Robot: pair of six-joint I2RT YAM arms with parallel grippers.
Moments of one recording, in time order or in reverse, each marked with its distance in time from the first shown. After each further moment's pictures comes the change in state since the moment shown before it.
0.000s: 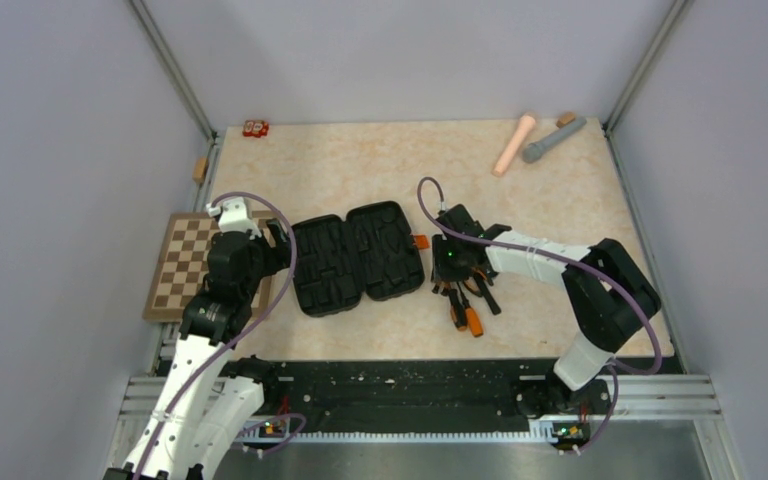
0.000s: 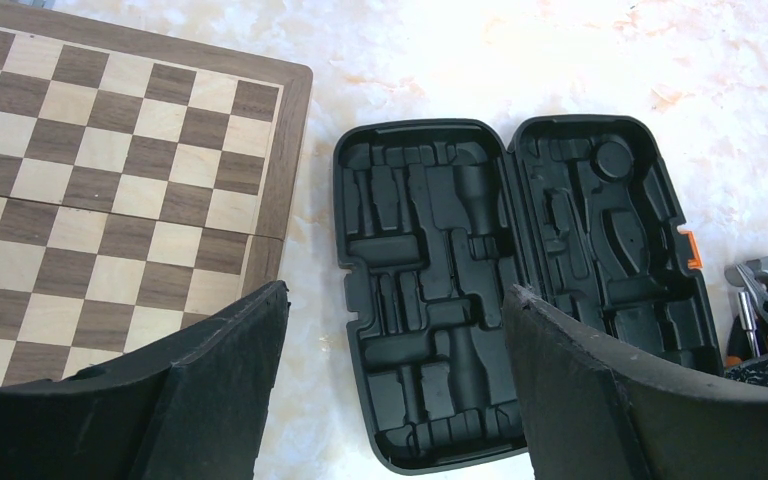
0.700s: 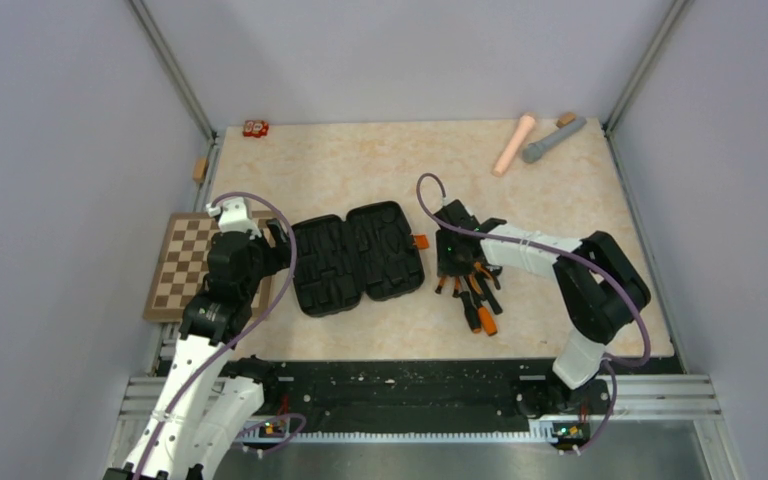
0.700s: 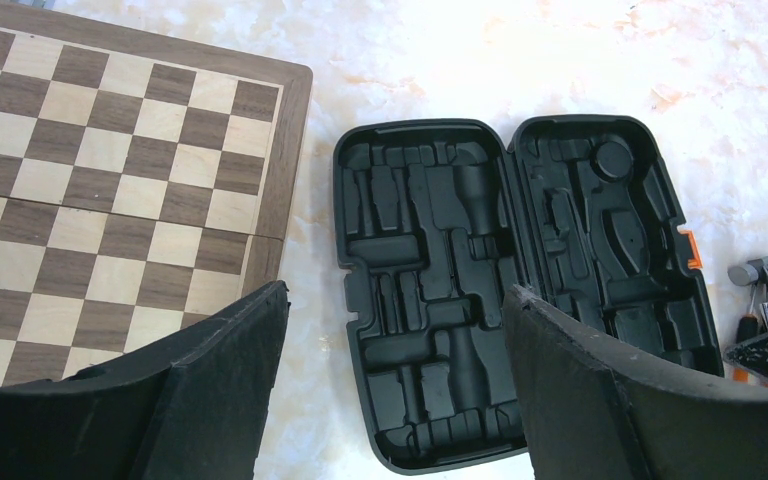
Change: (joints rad) left arm 0.000 0.000 0.000 0.000 0.000 0.000; right arm -0.022 0.055 0.040 -0.031 0.102 0.014
